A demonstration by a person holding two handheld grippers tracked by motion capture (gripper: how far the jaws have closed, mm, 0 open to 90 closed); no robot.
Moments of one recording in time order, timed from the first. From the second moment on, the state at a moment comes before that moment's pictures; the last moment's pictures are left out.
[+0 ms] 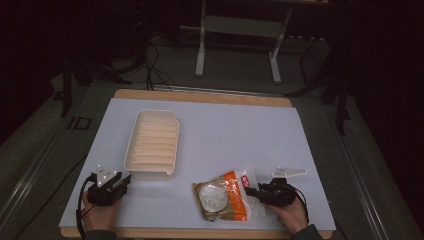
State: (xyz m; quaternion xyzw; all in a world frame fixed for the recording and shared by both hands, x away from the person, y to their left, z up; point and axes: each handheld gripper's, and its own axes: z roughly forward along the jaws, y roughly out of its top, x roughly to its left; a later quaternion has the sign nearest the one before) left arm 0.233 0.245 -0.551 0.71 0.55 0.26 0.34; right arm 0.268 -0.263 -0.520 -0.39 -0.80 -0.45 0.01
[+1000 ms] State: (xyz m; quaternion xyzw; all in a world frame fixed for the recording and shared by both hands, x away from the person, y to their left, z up) left arm 0.233 0.245 -0.551 0.71 0.55 0.26 0.34; right arm 0.283 -0.241 -0.501 -0.36 -0.83 -0.42 0.02
